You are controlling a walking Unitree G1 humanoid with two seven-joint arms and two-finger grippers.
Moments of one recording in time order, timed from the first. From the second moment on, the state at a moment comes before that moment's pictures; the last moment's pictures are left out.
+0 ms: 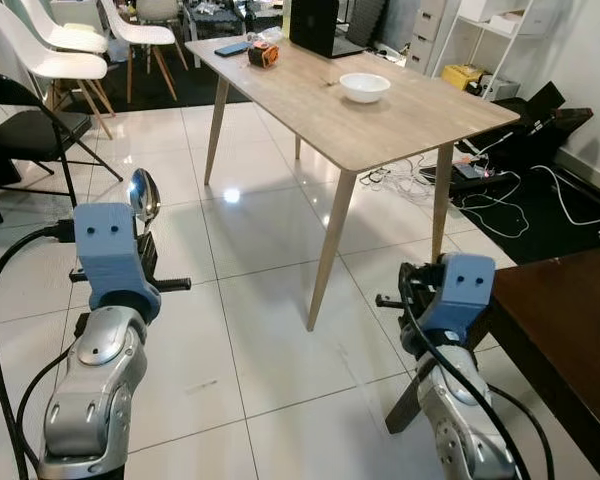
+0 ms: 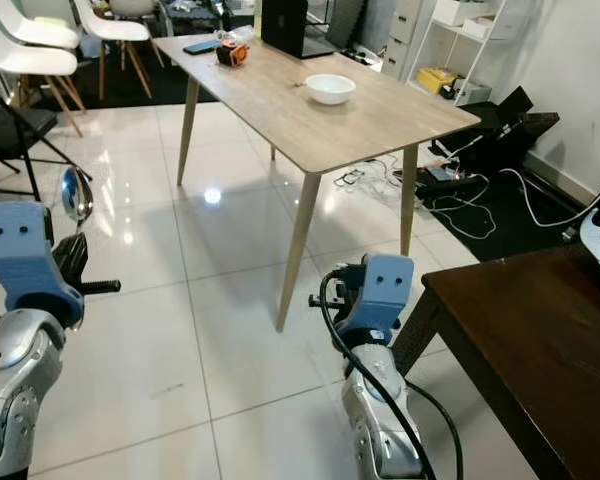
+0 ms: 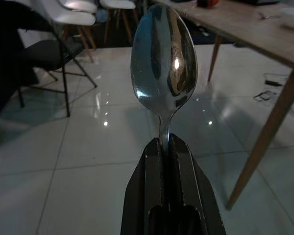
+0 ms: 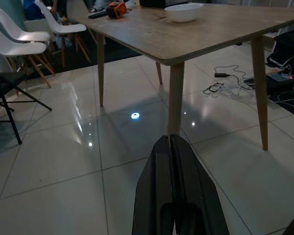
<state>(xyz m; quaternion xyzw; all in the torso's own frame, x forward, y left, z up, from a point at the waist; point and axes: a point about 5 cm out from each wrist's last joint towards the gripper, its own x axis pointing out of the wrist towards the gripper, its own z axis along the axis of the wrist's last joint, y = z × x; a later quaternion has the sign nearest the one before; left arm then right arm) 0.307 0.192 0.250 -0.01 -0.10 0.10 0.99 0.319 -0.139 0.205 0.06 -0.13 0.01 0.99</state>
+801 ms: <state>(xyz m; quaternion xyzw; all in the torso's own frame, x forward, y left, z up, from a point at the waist) 0.307 0.207 0.248 -0.01 -0.09 0.14 0.99 0.317 -0.127 0.210 0.06 -0.14 0.04 0.99</state>
